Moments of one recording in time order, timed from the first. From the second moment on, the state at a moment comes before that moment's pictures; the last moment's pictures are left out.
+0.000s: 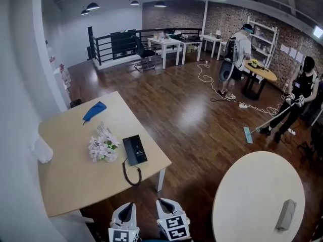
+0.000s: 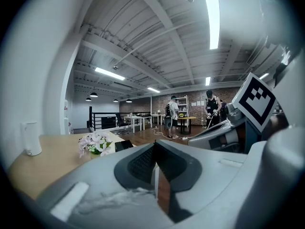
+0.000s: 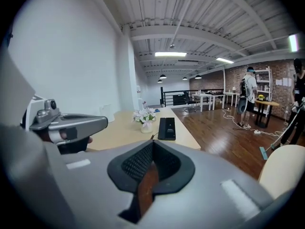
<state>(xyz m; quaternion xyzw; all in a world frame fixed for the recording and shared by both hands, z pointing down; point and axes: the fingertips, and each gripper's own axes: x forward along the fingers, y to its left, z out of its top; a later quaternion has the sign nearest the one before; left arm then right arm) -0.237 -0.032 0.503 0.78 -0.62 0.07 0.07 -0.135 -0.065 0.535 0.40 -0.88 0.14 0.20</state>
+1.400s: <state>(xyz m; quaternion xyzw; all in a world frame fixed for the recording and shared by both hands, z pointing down) -0.276 -0.008 0.527 0.78 -0.61 0.05 0.09 -0.169 -0.022 0.554 0.45 -0.86 0.13 0.20</state>
